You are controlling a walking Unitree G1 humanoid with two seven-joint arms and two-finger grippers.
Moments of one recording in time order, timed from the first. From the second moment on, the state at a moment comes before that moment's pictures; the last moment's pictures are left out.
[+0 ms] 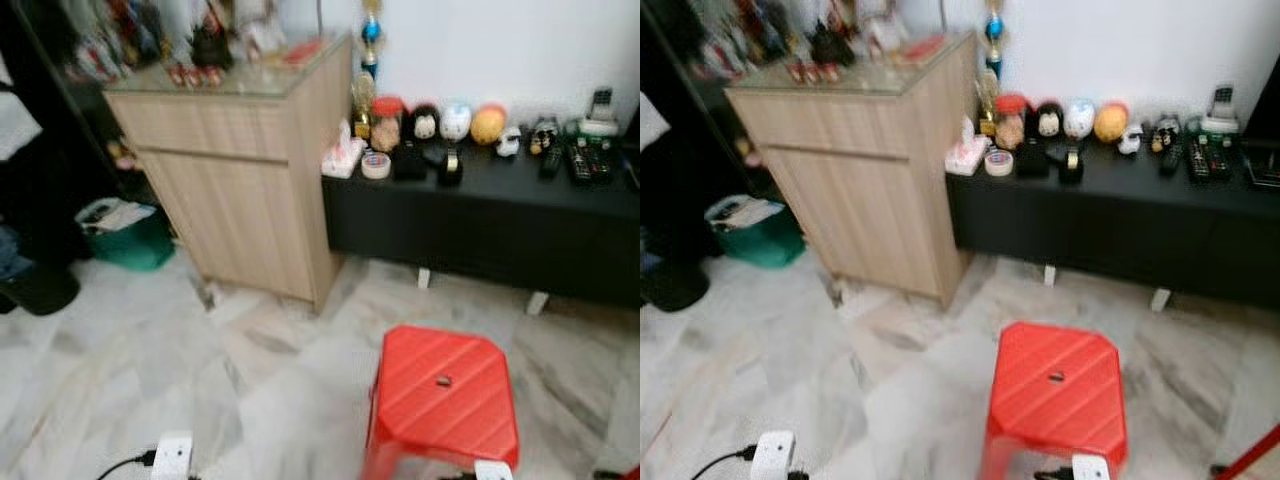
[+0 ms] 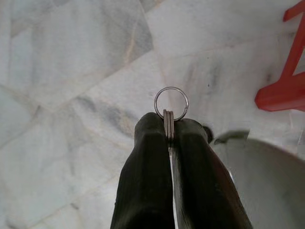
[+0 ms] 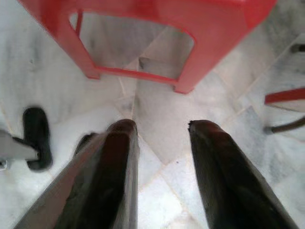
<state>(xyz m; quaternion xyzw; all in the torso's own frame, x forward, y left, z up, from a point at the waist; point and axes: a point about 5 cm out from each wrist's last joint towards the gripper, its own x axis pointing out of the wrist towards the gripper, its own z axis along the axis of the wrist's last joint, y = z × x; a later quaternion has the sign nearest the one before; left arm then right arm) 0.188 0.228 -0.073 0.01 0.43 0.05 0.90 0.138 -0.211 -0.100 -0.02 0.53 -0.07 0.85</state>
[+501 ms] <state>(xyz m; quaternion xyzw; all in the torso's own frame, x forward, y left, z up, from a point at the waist) 0.181 0.227 -0.077 0.00 0.44 0.05 0.90 0.138 -0.206 -0.101 -0.02 0.53 -0.06 0.85</state>
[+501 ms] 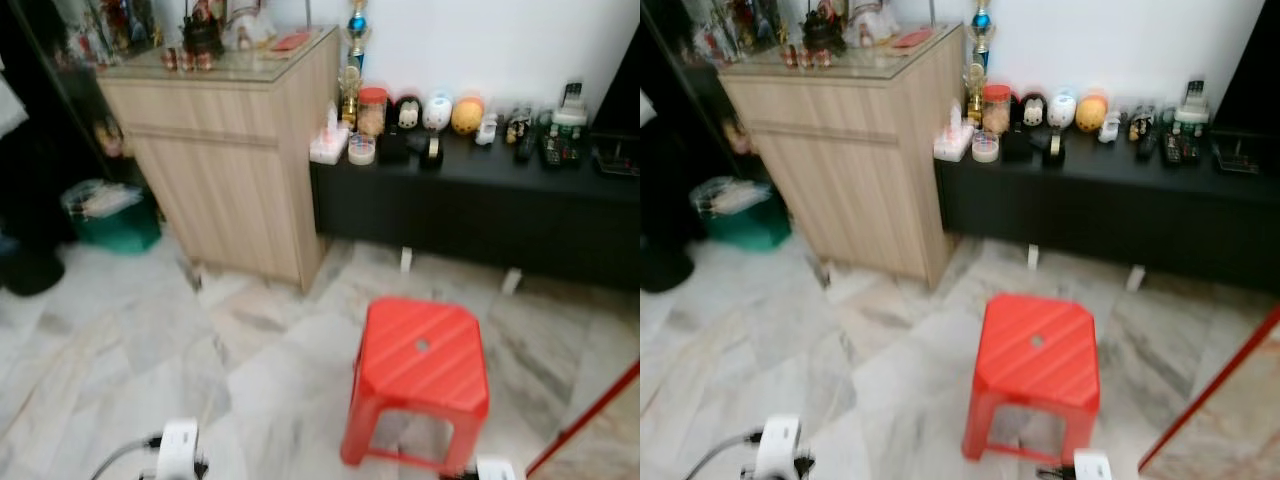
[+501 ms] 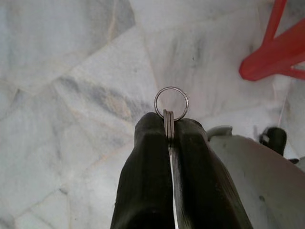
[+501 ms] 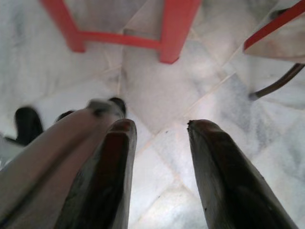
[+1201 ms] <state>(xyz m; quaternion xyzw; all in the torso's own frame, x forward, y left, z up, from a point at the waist) 0.175 0.228 -0.080 0.00 0.45 0.05 0.89 0.134 -0.209 -0.102 -0.02 0.53 -0.06 0.84</state>
